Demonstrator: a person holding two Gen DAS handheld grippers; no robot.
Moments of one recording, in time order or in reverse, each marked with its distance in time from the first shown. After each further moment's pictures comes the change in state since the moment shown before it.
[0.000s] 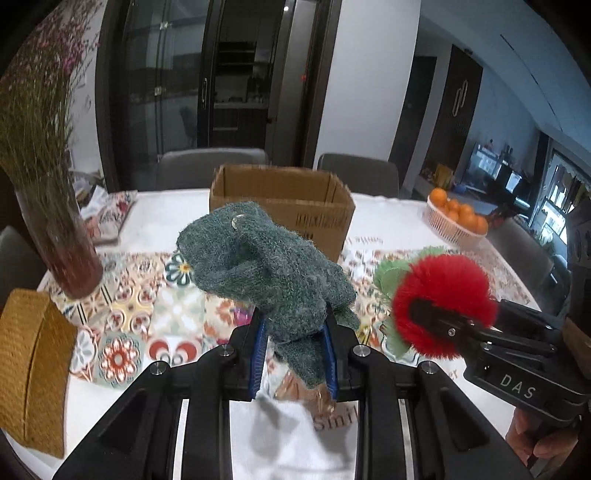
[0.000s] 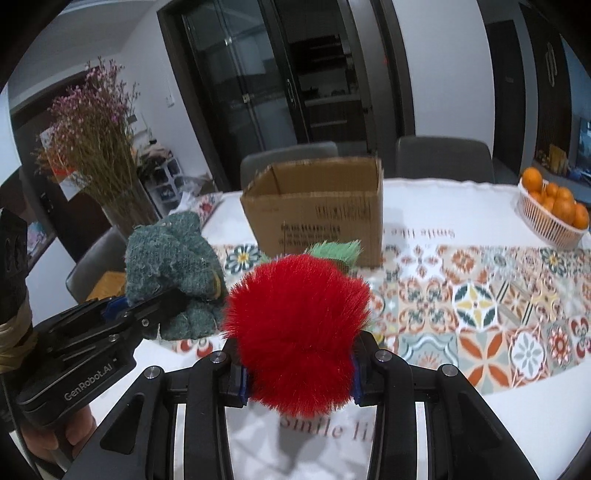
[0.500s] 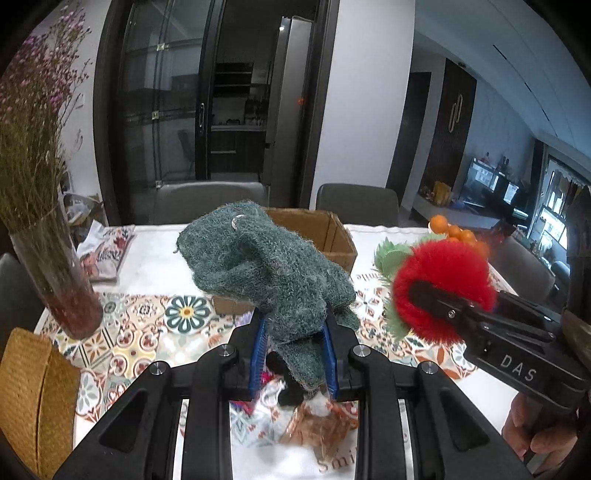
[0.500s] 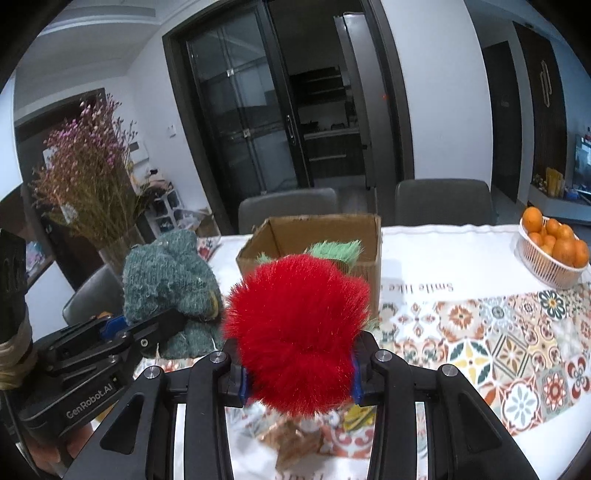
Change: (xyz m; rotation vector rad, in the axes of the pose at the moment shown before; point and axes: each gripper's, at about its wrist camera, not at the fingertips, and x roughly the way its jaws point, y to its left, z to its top) left arm 0.010 0.004 0.047 0.019 -0.087 -0.001; right arm 0.005 -0.003 0.055 -0.008 -0.133 -0.009
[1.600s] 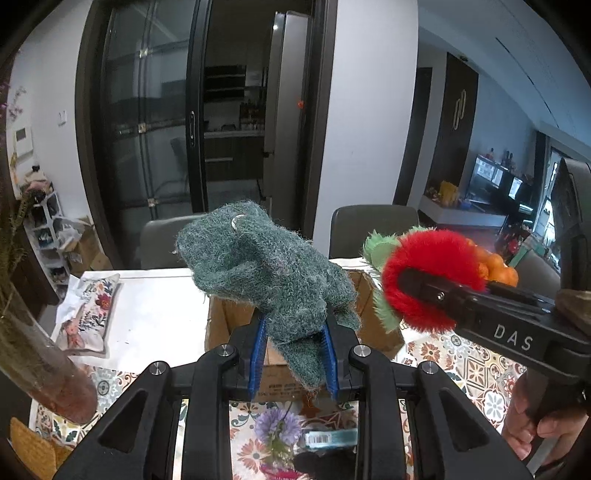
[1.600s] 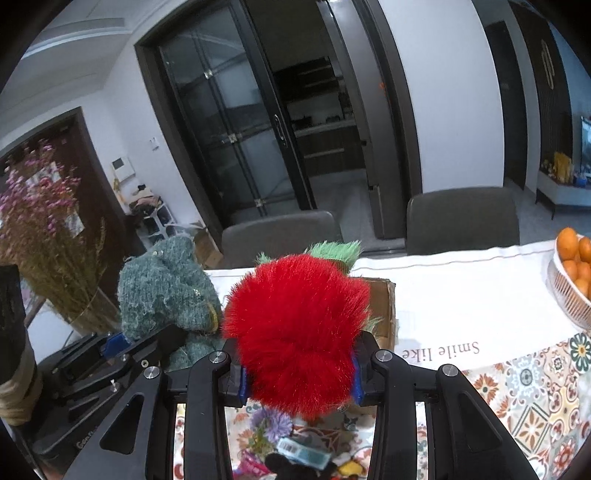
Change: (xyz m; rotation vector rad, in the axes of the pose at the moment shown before) left arm 0.114 0.019 0.108 0.040 0.017 0.008; right arm 0.125 -0.042 0.117 0.081 0.054 0.028
